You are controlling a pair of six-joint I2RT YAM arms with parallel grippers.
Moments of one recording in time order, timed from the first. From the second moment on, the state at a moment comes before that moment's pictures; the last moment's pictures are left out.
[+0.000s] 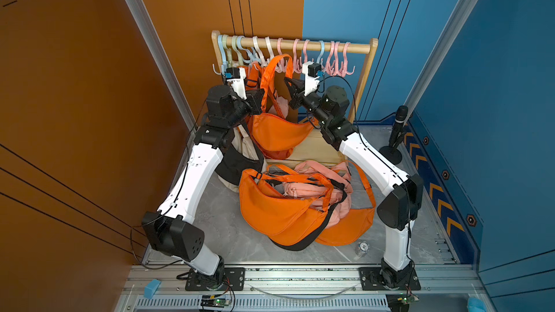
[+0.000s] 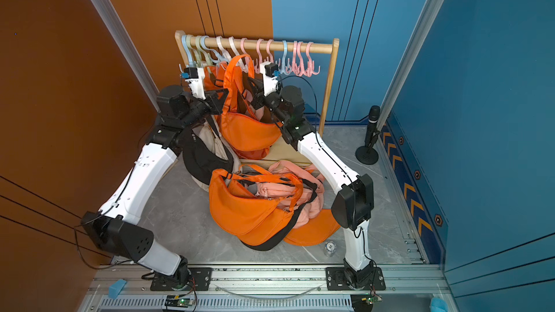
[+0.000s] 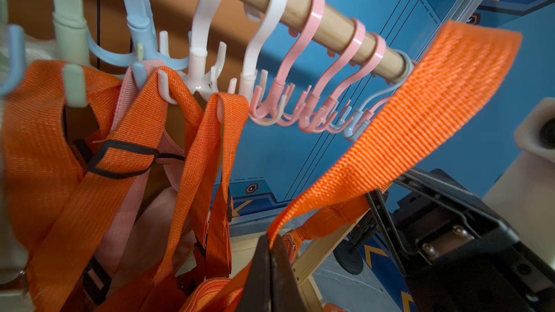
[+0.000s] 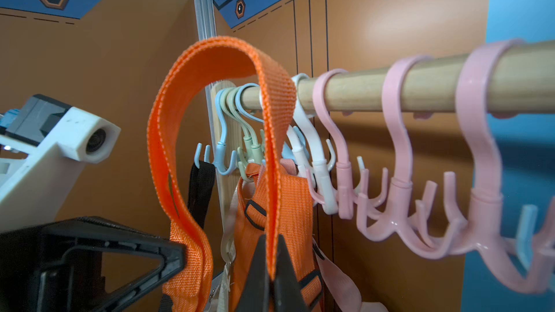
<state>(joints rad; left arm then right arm) -0.24 1.54 1.70 -0.16 0.29 -0.41 0.59 1.94 2.01 0.26 -0.19 0.12</state>
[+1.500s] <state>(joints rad) -0.30 0.46 1.01 -0.42 0.06 -0.29 1.12 1.15 1.37 -0.02 0.01 -0.16</state>
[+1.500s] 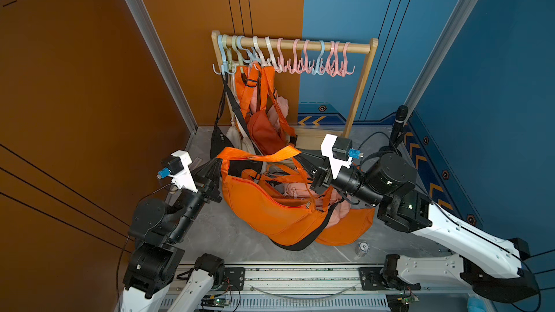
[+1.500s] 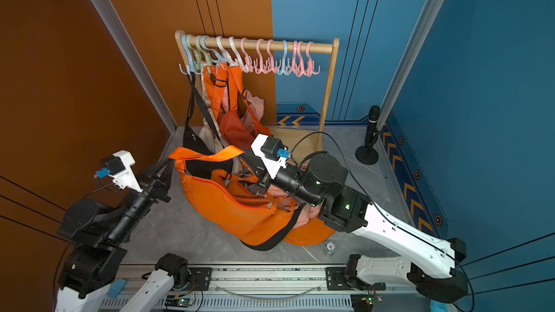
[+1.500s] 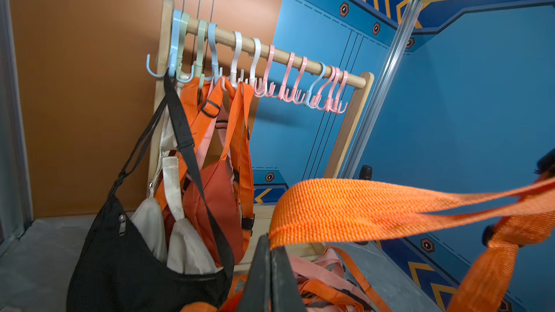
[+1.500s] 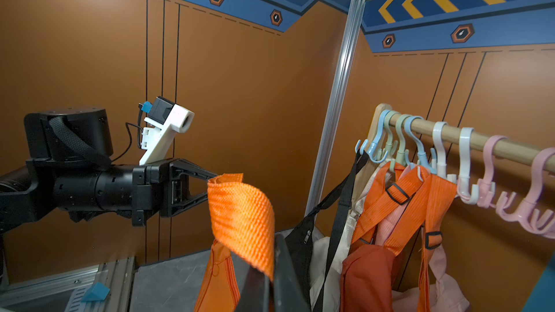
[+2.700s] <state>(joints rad) -0.34 0.91 0.69 -0.11 0.00 -0.44 0.75 1.33 1.03 0.17 0.07 0.05</state>
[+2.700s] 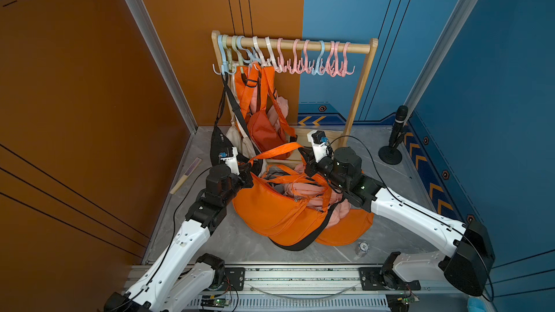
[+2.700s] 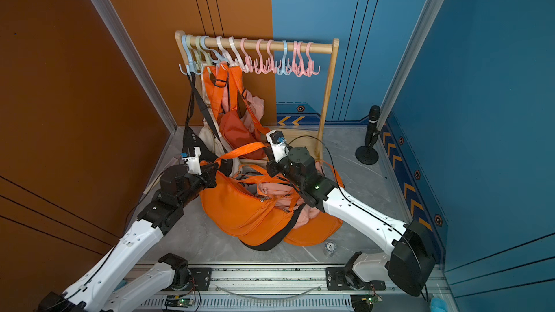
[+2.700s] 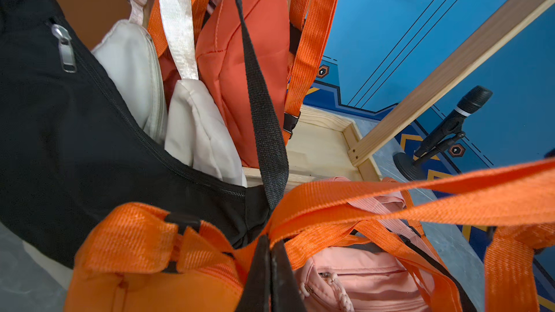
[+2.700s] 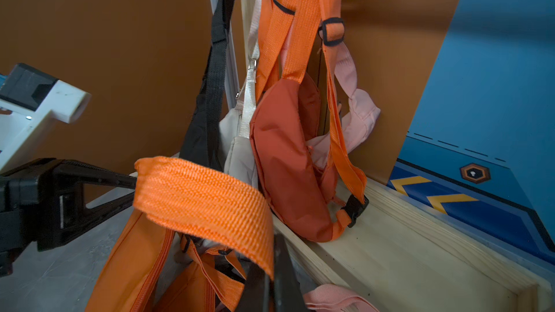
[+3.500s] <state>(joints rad) -0.35 0.92 0.78 -0.19 -0.06 -0.41 0.53 1.41 0.93 0.24 0.11 0.29</state>
